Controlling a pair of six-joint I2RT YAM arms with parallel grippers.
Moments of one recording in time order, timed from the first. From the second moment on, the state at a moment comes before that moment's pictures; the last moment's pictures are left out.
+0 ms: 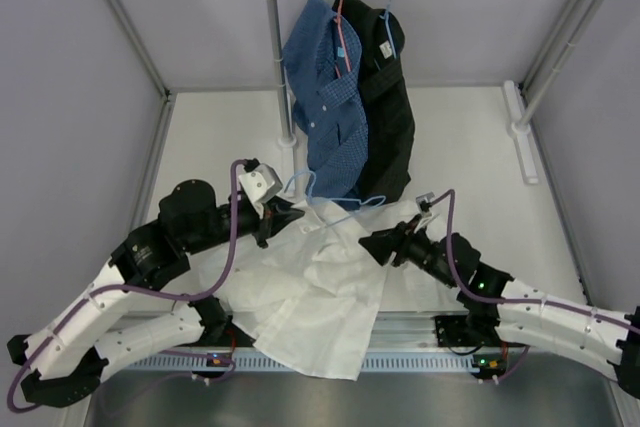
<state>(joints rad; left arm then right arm) -0.88 0.74 1.10 -0.58 0.18 0.02 0.99 0.64 0.20 0.35 0.12 0.69</state>
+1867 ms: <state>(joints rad) -0.88 0.67 0.98 -0.58 0.18 0.00 0.83 0.45 0.28 0.16 0.27 0.67</state>
